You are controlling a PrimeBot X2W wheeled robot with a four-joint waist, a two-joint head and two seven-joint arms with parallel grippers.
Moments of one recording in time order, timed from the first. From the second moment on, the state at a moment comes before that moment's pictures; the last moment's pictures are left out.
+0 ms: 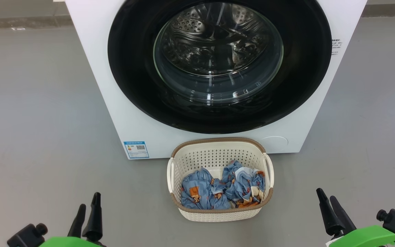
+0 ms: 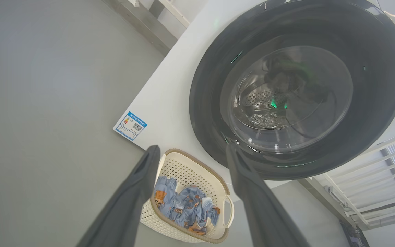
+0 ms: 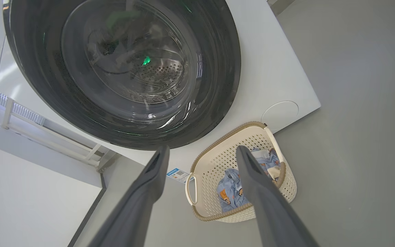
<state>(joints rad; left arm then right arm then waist) -0.01 0.02 -0.02 0.20 -0.87 -0.11 -0.07 -0.03 -0.13 0.02 0.32 0.93 0.13 -0.07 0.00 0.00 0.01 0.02</state>
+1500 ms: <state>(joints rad) 0.01 0.03 -0.07 0.14 -0.32 -0.08 -0.21 -0.04 -0.19 0.05 0.31 0.49 0.13 -0.20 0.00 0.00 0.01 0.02</state>
